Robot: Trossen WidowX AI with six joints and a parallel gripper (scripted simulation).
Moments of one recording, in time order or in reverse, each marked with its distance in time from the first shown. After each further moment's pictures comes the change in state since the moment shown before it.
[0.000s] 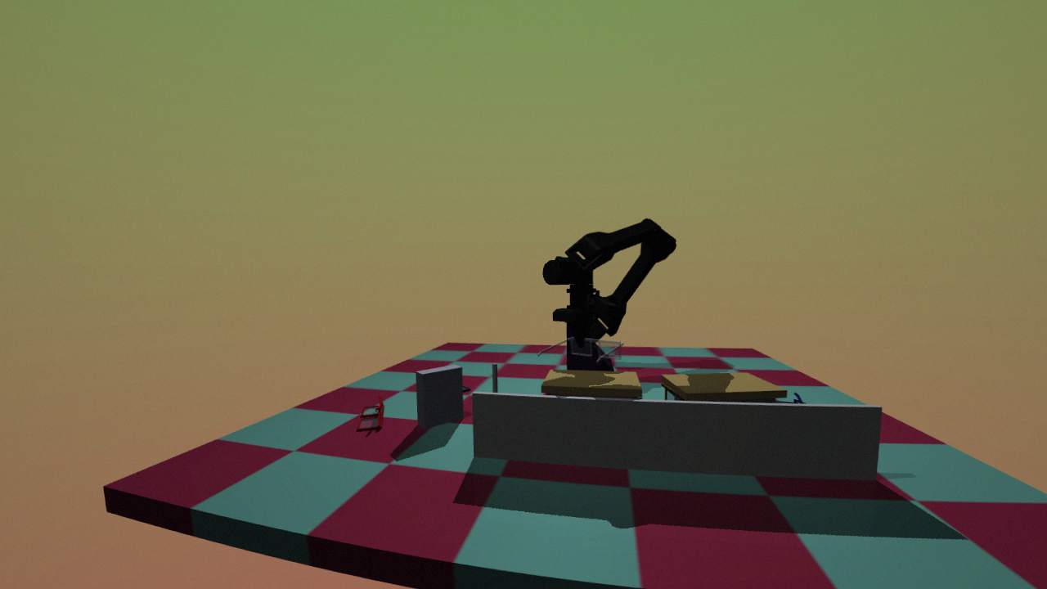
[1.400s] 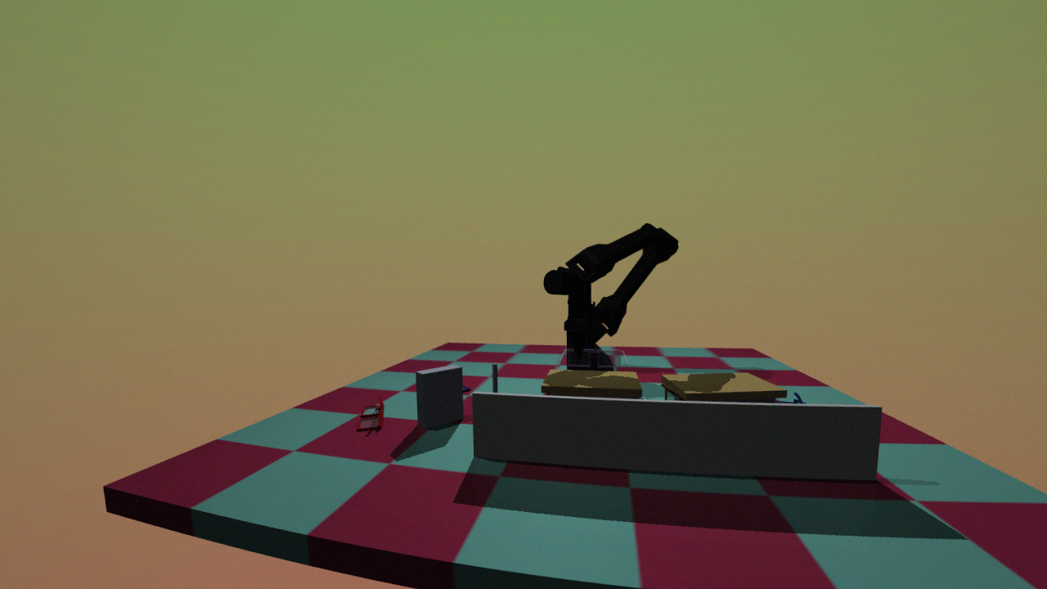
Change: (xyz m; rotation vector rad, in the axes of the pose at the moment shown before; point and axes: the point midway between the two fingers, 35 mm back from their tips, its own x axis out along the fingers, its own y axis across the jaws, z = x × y) arm 0.029 0.002 -0.007 -0.408 -0.018 -0.084
